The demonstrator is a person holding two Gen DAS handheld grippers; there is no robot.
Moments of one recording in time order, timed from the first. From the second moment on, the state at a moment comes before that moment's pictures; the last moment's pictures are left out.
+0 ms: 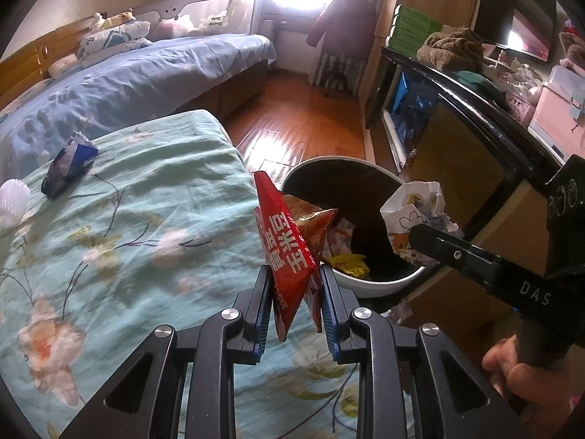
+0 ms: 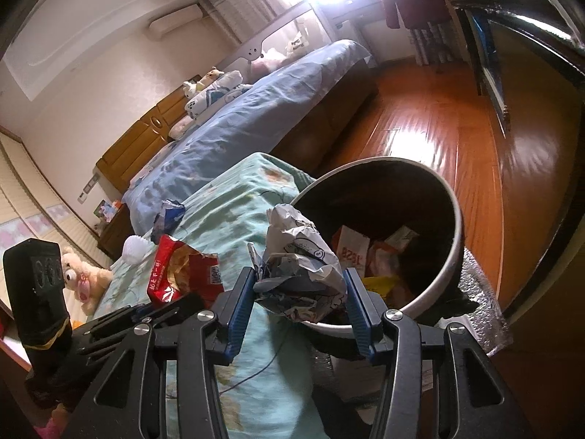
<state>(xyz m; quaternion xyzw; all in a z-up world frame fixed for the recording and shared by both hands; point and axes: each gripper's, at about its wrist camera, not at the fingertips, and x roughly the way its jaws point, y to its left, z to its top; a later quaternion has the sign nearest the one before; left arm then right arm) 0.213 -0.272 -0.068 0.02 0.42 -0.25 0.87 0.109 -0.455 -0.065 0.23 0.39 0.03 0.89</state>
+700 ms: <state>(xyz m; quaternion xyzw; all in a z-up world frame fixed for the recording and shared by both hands) 0.225 -0.298 -0.068 0.04 0.41 -0.26 0.87 0.116 -0.475 -0.068 0.23 0.39 0.02 0.89</state>
